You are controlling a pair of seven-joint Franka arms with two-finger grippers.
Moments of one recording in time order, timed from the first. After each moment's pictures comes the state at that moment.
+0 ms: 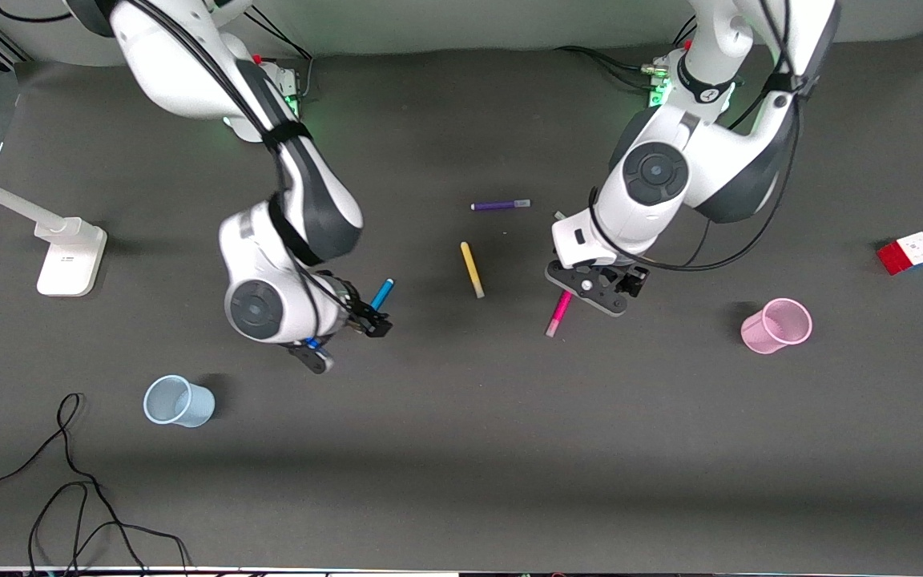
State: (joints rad) left arm -0.31 0.26 -0.24 -1.93 0.04 2.17 0.00; right arm 0.56 0.63 -0.14 -1.48 0.36 1.82 1.06
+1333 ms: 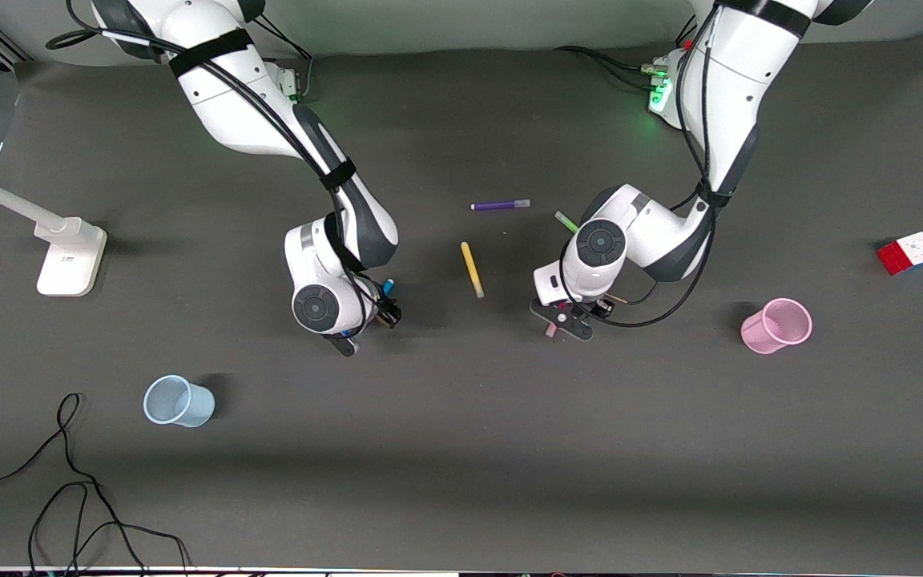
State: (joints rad) left arm -0.32 0.57 -0.24 -1.98 0.21 2.46 -0.15; right arm 0.63 0.70 -0.14 -1.72 0.39 2.09 1.09
